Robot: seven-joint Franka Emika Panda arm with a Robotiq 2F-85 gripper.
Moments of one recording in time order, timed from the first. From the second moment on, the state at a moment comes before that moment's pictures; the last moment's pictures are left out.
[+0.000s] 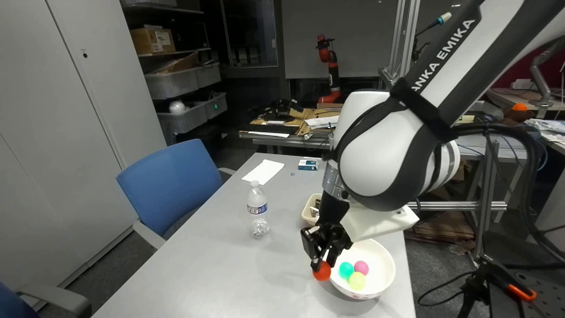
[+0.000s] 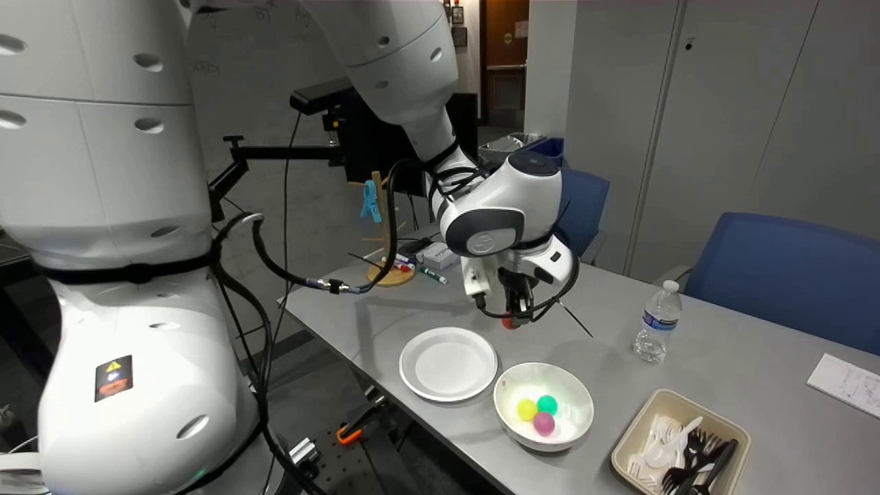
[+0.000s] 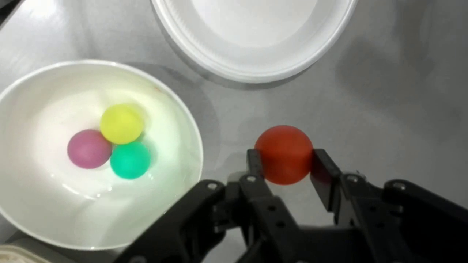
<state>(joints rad) 0.04 0.20 0.14 -2.48 0.53 2.83 0.20</state>
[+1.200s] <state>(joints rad) 0.02 0.46 0.21 -2.44 0.62 2.77 0.12</state>
